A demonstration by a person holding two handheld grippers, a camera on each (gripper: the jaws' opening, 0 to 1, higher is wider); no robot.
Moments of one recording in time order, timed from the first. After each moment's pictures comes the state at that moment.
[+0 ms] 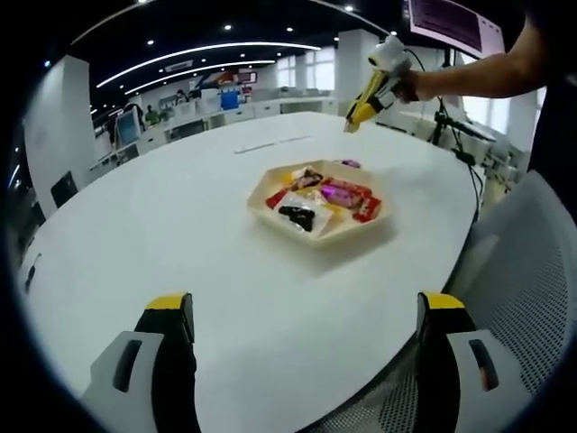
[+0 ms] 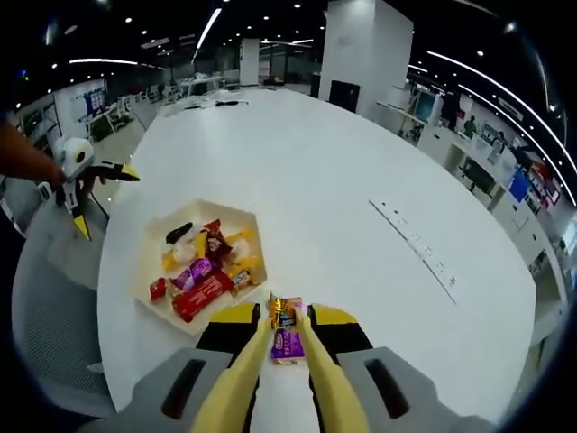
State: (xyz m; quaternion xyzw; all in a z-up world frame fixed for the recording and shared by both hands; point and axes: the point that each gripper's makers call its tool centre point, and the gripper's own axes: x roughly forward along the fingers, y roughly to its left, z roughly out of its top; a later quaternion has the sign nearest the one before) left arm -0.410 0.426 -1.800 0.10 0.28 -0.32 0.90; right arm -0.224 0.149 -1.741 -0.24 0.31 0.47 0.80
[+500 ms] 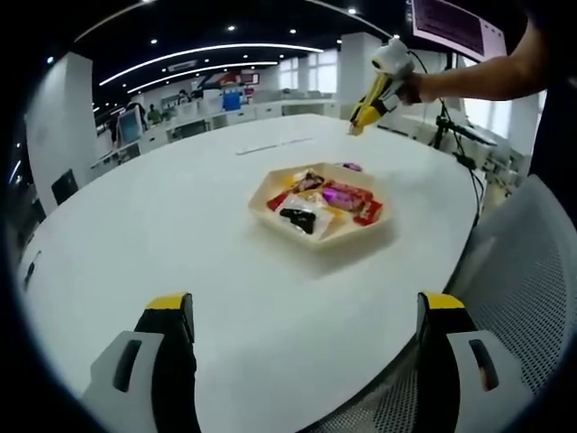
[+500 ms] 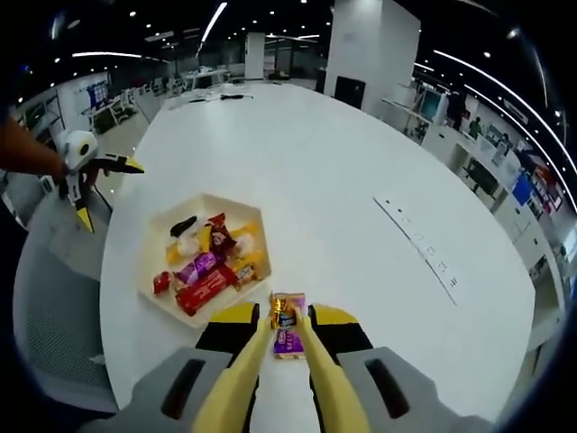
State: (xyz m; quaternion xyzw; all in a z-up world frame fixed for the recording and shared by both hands) left arm -0.409 0.427 -1.799 0.10 0.27 -0.31 0.90; right arm -0.231 0.151 -1.742 -0.26 0.31 0.47 0.78
